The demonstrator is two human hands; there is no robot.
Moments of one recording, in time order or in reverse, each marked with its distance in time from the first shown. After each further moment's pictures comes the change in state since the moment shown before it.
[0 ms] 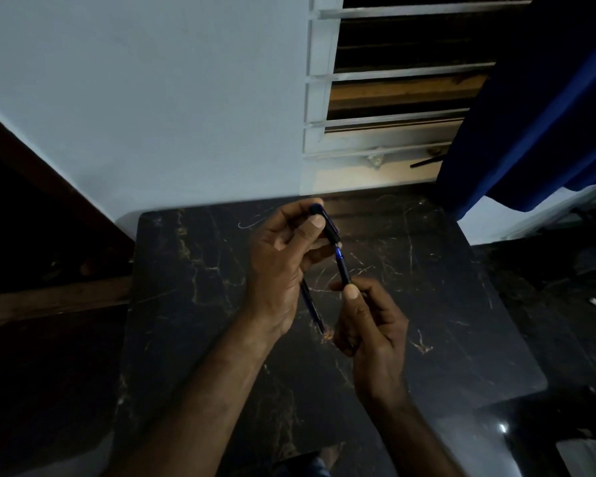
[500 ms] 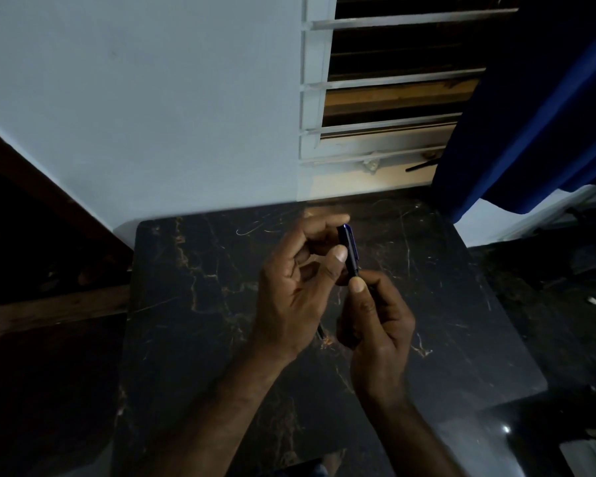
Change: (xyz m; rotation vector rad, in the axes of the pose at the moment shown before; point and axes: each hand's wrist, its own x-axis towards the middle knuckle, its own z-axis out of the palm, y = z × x) left_hand -0.020 0.001 0.008 0.430 -0.193 0.392; right_hand 0.007 -0.019 0.012 0.016 0.048 -0.135
